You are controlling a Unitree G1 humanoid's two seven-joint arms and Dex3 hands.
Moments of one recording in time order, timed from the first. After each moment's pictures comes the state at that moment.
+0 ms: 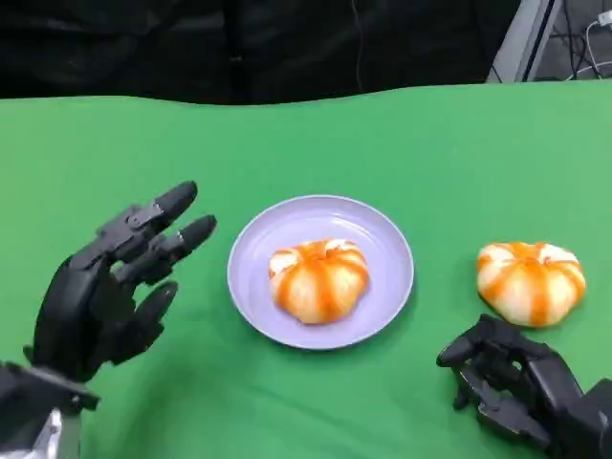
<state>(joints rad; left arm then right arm) -0.20 0.11 0.08 0.60 -0.42 -0.74 -0.60 -0.15 -0.02 -0.03 0.88 0.02 -0.77 0.28</state>
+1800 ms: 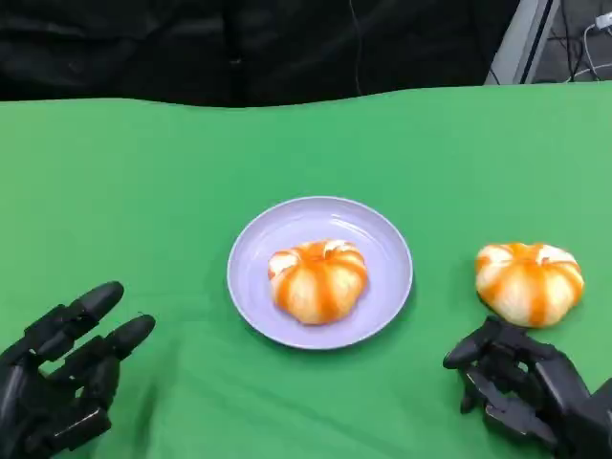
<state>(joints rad) -0.07 0.07 0.33 0.73 -0.50 -0.60 -0.75 -0.15 -0.04 -0.03 0.89 0.04 -0.77 0.31</state>
